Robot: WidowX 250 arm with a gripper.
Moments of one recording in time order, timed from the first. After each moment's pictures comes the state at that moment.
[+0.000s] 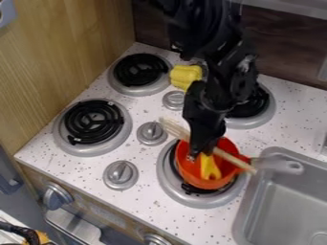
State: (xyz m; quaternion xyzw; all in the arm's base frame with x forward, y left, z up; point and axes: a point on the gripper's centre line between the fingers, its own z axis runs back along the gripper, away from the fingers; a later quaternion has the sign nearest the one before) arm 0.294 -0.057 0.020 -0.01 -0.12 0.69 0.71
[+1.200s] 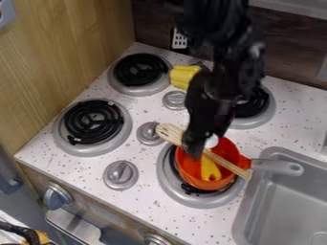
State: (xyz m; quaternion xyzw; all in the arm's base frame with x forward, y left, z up) arm 0.295 -0.047 0.041 0.03 -0.11 0.61 0.79
